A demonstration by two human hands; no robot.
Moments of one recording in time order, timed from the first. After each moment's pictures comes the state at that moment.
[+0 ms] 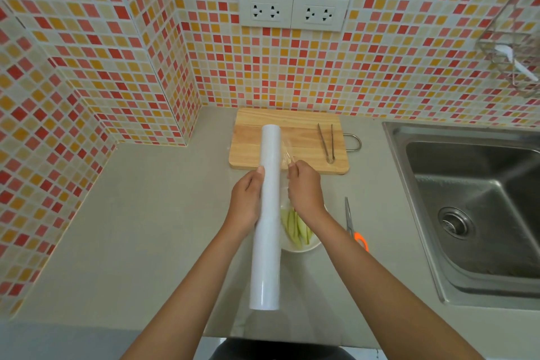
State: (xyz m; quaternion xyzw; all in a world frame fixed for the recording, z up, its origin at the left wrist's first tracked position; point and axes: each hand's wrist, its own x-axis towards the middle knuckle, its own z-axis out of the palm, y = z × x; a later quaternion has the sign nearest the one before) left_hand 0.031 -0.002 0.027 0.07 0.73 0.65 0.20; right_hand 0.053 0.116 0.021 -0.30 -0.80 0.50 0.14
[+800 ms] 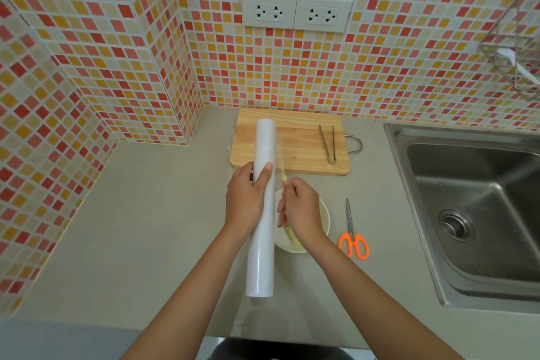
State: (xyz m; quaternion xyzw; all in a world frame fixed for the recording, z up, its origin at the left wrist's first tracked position) left_hand 0.021 -0.001 0.021 0.10 0.83 0.55 0.06; right_hand 0.084 0.094 0.013 -0.29 -0.71 0.63 0.11
